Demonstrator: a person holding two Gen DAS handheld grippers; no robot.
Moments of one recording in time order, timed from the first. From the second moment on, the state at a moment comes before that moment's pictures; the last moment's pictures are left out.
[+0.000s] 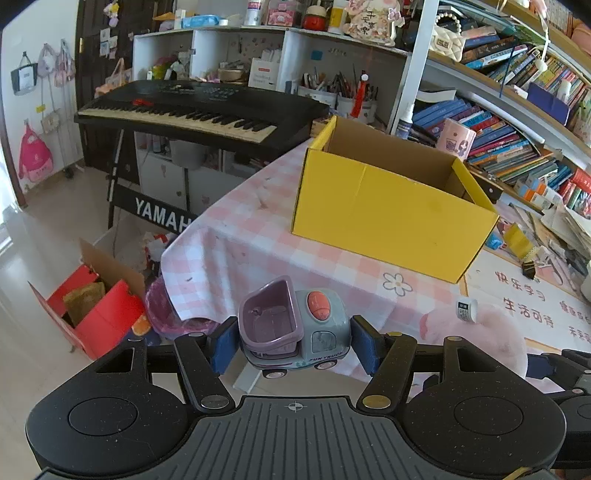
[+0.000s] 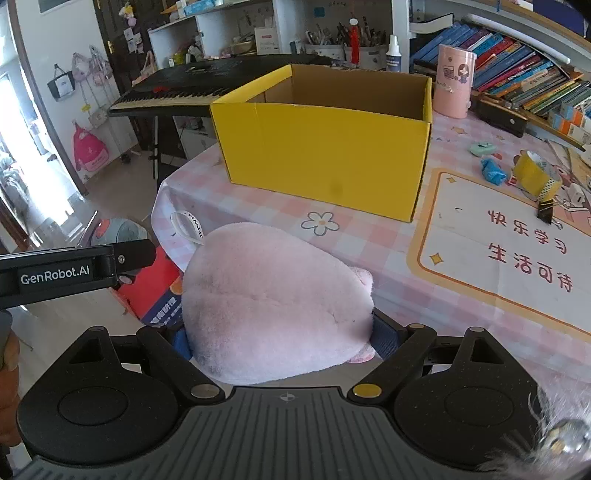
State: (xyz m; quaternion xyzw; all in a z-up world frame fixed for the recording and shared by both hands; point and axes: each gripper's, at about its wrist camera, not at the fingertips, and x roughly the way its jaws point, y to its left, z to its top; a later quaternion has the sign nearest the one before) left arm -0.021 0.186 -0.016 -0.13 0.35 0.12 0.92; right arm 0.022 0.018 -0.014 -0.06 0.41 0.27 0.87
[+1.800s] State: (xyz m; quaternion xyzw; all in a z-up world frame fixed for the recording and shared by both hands) left arm 0.232 0.164 0.011 -0.07 0.35 0.09 0.93; right arm 0.290 0.040 0.020 -0.28 0.25 0.38 0.85
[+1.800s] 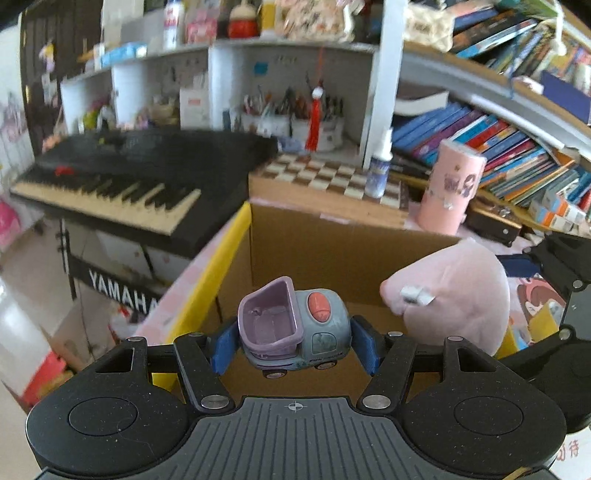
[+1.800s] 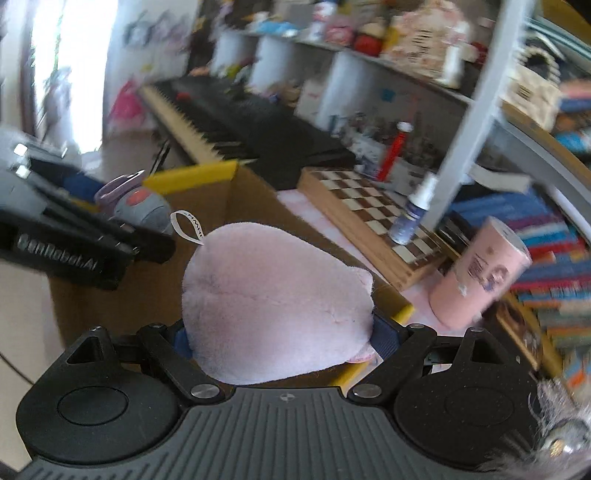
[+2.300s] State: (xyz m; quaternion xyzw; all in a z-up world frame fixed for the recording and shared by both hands) left arm 0.257 0.151 -0.029 -0.01 0.45 0.08 0.89; right arm 0.307 0.076 -0.019 -0.45 0.27 0.49 0.69
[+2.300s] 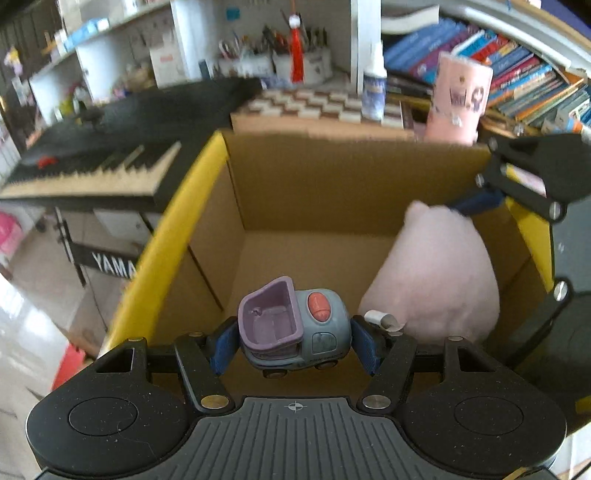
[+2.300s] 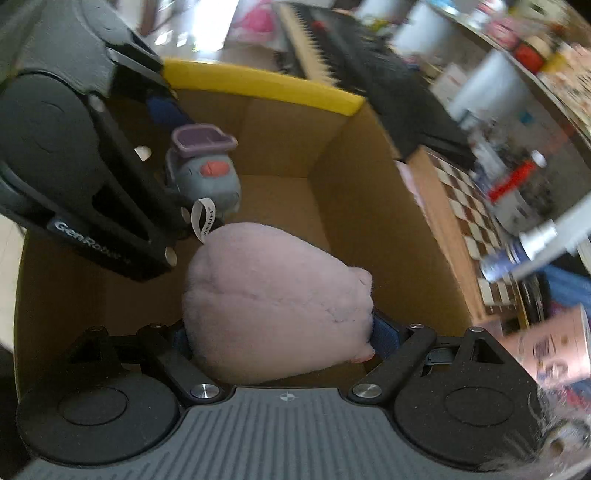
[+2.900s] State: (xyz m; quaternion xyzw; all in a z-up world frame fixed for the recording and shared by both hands) left arm 0.237 0.142 -0.036 -0.06 0.46 0.06 0.88; right arm 0.316 0.076 -0.041 -0.59 0.23 0.50 0.59
